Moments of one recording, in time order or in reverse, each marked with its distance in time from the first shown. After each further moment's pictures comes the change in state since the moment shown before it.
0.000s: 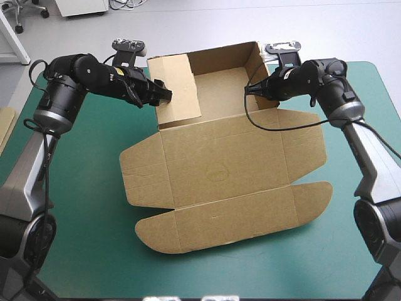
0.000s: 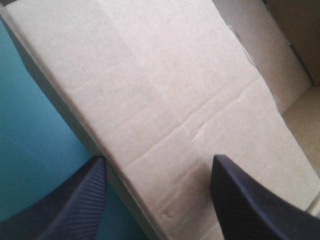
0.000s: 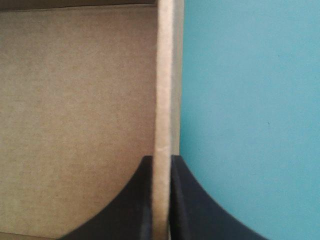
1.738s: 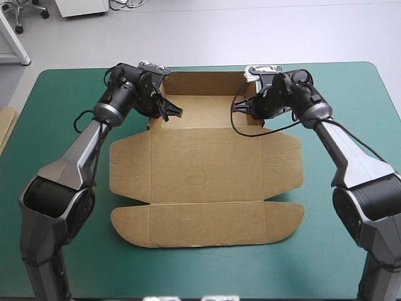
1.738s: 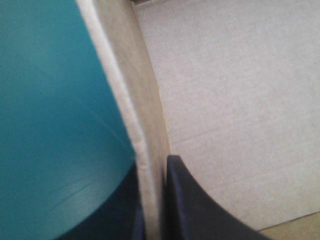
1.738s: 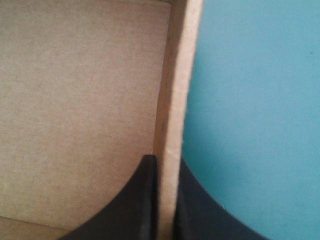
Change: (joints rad) left arm -0.121 0.261 -0.076 0.470 0.035 -0.224; right arm 0.077 0.143 -0.006 -0.091 0.074 0.188
